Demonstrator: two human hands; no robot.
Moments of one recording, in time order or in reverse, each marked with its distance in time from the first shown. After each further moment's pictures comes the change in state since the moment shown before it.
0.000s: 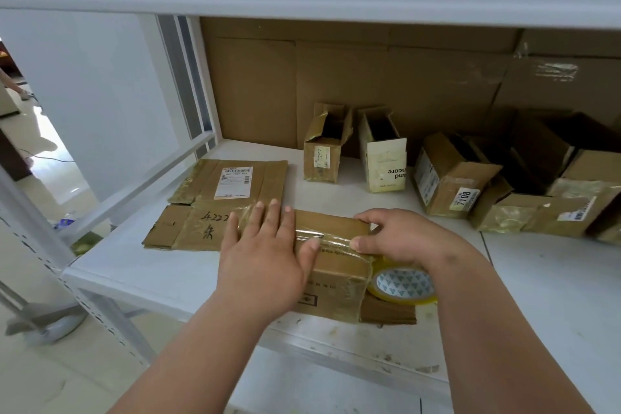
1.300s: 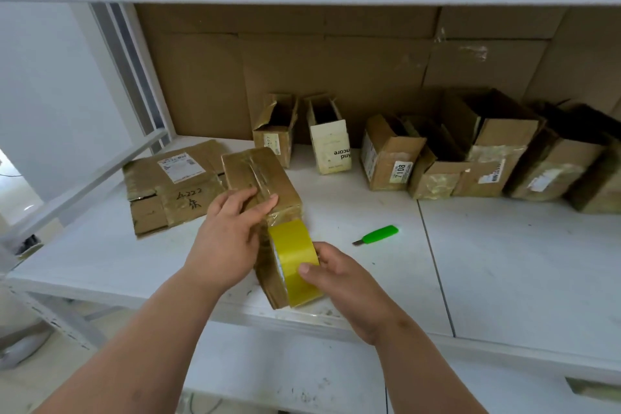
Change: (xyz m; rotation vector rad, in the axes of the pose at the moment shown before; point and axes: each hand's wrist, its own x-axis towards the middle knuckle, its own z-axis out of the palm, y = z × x) left_hand 0.009 0.008 0.041 -0.347 0.268 0.262; right_hand -0.062 0.062 0.091 0.919 -0.008 -0.200
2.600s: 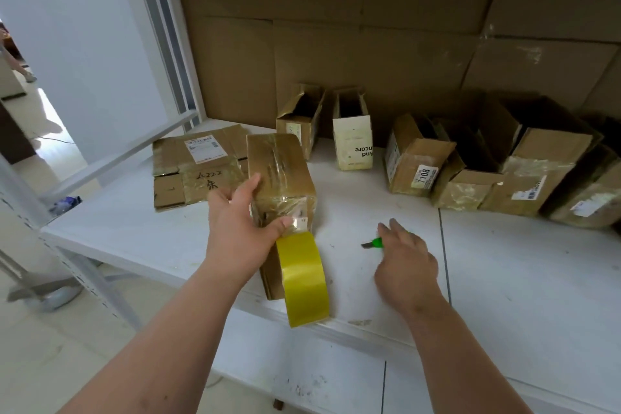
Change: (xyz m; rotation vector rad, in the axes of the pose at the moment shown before) left_hand -0.011 0.048 0.004 -0.405 0.188 -0.547; right_hand 0.037 0.032 -0.081 -1.102 0.287 0.140
